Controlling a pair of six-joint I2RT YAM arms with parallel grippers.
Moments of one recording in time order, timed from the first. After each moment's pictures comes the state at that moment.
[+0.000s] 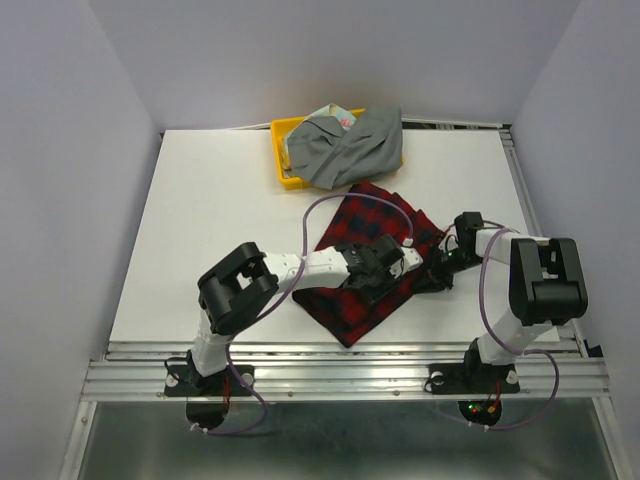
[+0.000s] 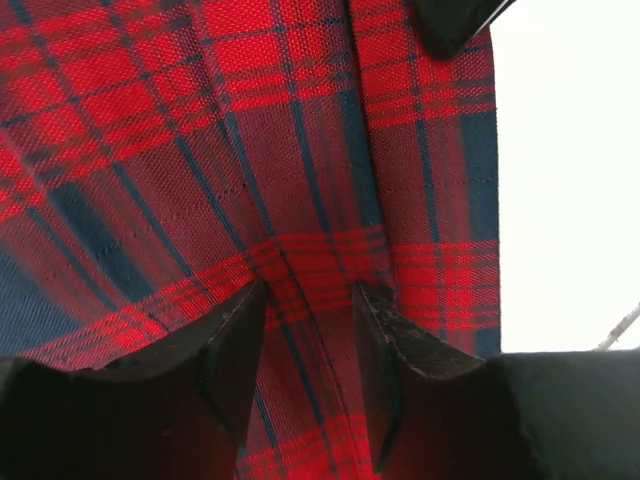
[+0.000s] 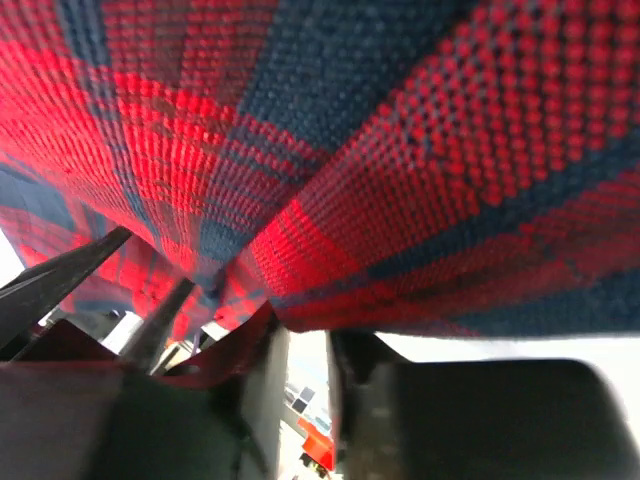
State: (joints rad) left arm -1.10 1.93 1.31 -0.39 -0.03 0.00; right arm -0.01 1.64 0.75 -0.58 -0.62 0.40
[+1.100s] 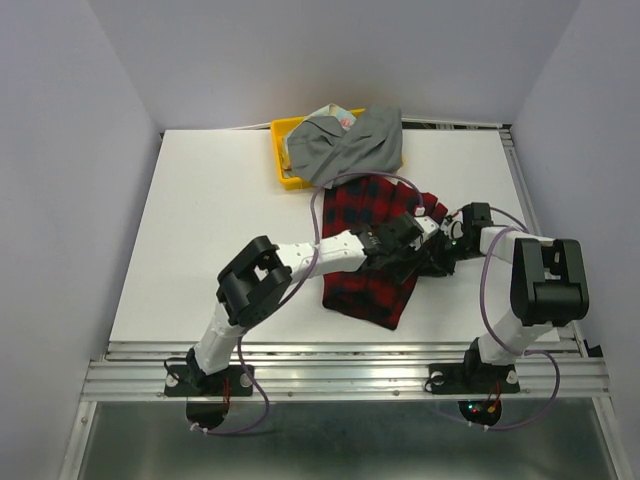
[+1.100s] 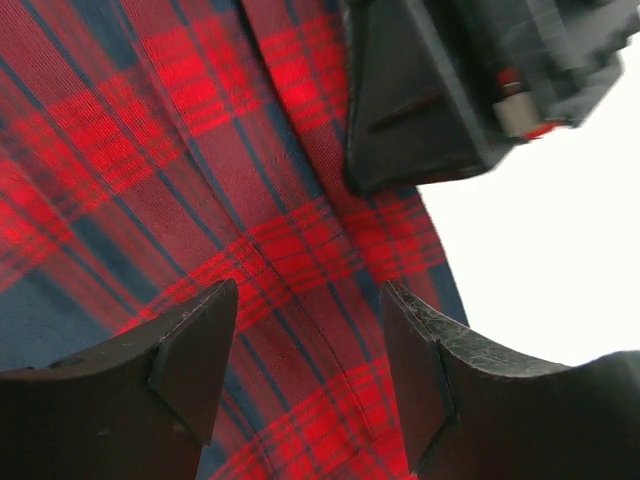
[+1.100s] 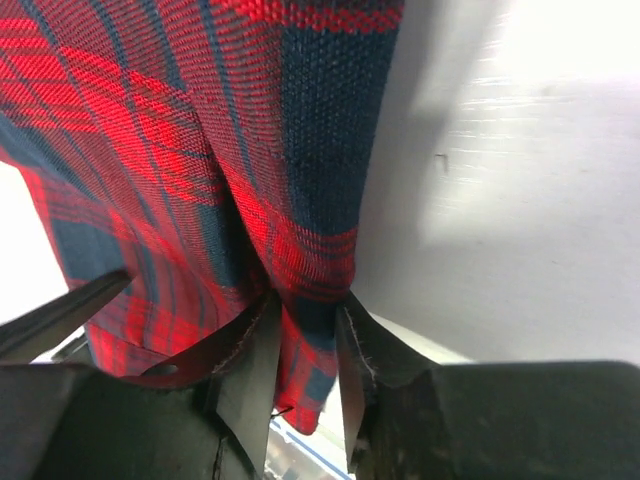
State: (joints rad) left arm -1.07 2.07 1.61 -0.40 -0.08 -0.16; right arm -0.05 1.65 0.80 -0.41 -0.59 0.42
